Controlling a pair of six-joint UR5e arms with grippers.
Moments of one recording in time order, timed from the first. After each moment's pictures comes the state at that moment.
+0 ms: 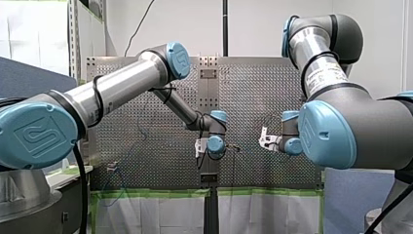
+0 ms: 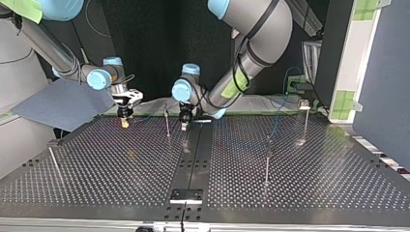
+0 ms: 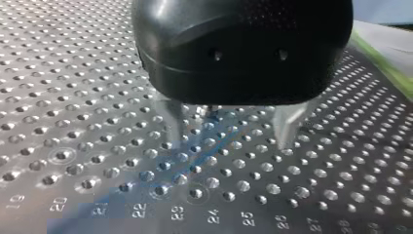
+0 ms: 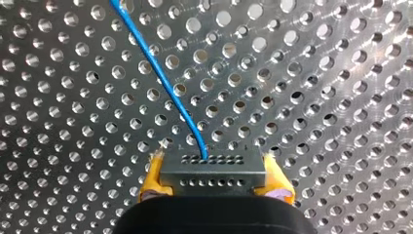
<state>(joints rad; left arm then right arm) -0.62 -2.62 -1.09 -2.77 -1.99 -1.61 1.77 -0.72 1.55 -0.75 1.31 1.76</state>
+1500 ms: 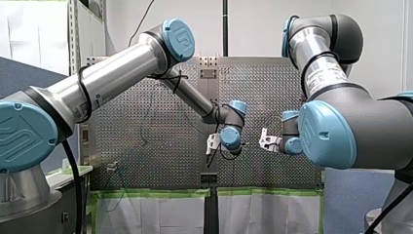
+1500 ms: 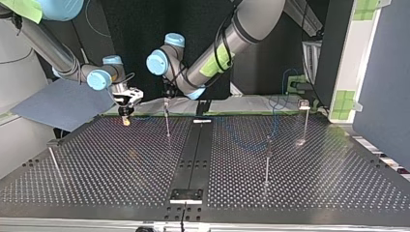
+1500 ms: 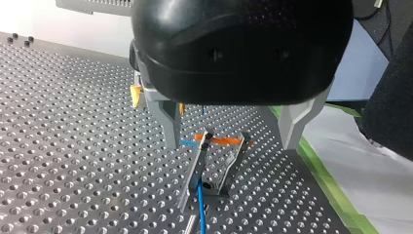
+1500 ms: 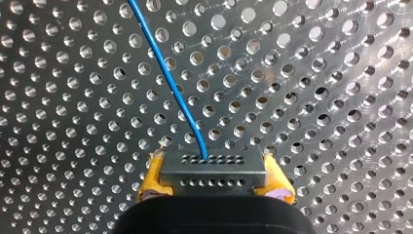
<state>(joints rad) -0.80 -2.52 -1.18 -2.92 -2.08 -1.62 1.77 -0.72 1.55 -0.70 1.31 1.76</state>
